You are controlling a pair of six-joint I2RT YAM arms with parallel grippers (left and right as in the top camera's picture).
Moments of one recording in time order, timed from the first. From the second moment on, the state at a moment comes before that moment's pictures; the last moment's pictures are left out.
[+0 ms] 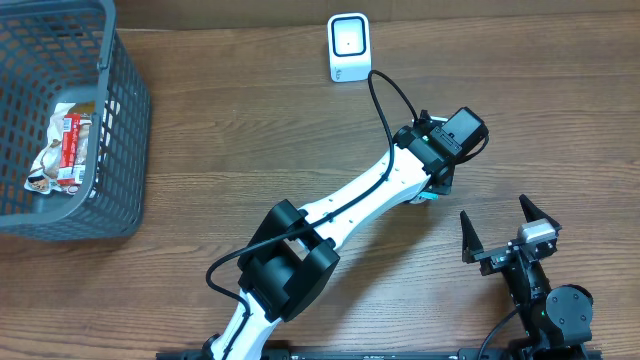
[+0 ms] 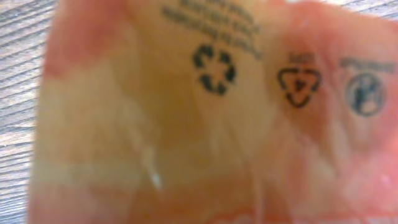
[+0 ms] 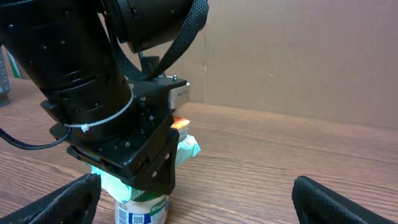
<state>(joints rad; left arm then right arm) -0.86 2.17 1.83 -0.93 -0.18 -0.64 0.17 0.01 0.02 -0.03 -0.10 -0.03</state>
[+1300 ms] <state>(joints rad) -0.86 2.14 1.83 -0.96 -0.11 -0.60 0.17 0.01 0.02 -0.03 -0.10 -0.03</state>
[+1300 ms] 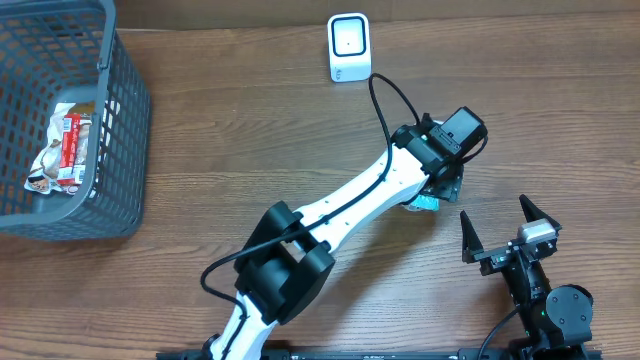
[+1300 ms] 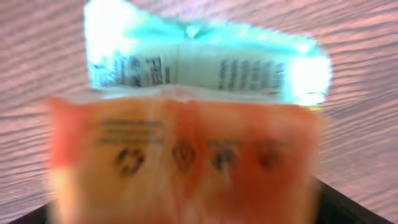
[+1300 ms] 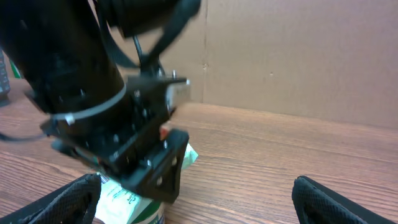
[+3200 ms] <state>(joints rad) -0.63 1.97 1.64 -0.80 0.30 -0.24 0.17 0.01 0.02 -0.02 -0.10 -0.03</state>
